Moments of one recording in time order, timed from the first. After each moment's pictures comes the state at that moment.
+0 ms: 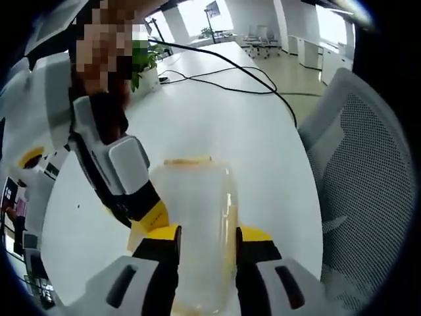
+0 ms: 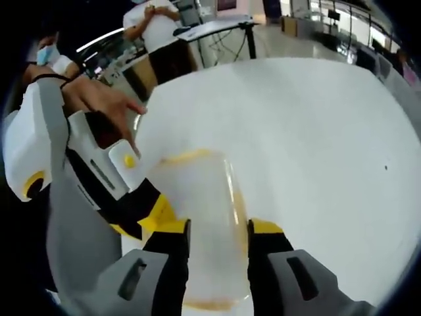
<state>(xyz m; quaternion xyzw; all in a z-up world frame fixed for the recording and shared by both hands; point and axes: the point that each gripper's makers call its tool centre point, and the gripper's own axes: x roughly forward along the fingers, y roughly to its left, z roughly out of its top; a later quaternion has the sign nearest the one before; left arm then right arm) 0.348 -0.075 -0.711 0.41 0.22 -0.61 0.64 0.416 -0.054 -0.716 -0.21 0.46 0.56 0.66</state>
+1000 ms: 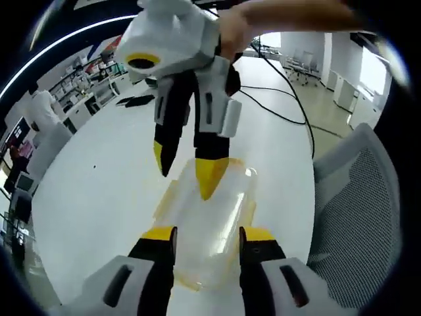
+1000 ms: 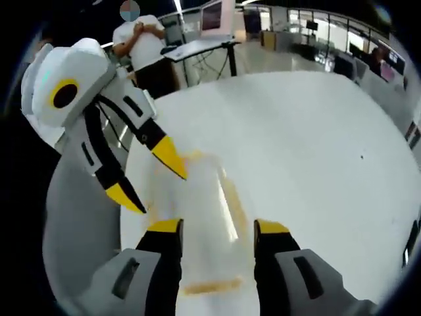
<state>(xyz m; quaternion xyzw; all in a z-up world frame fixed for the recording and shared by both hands) 0.373 -0.038 -0.680 0.31 0.29 -0.54 0.73 0.403 -0.078 -0.692 -0.18 0.42 0.51 0.73</state>
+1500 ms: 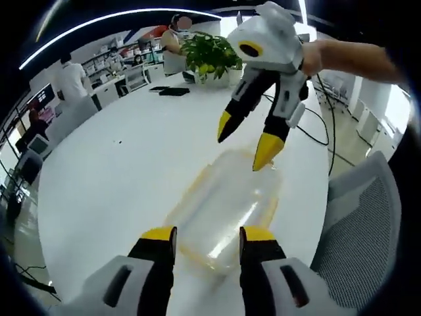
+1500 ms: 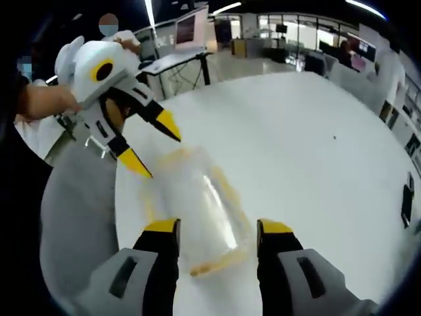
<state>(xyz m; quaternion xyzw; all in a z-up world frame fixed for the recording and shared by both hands) 0.393 -0.005 -0.682 0.23 0.32 -0.47 0.79 0.391 -0.112 -0.686 -0.14 0.40 0.44 0.79</state>
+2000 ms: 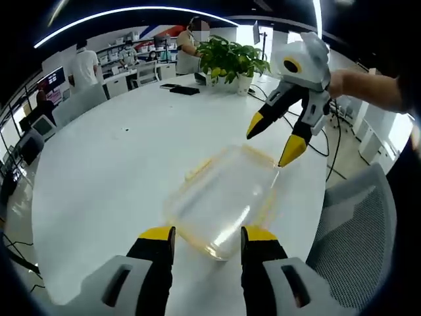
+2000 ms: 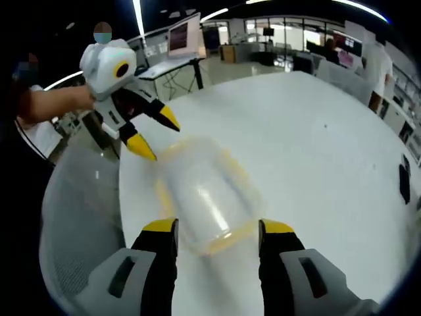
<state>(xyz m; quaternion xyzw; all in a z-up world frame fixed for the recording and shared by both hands) 0.381 0.011 -0.690 0.18 0.34 -0.46 0.80 0.354 -0.125 -0.695 -0.12 0.39 0.42 0.81</state>
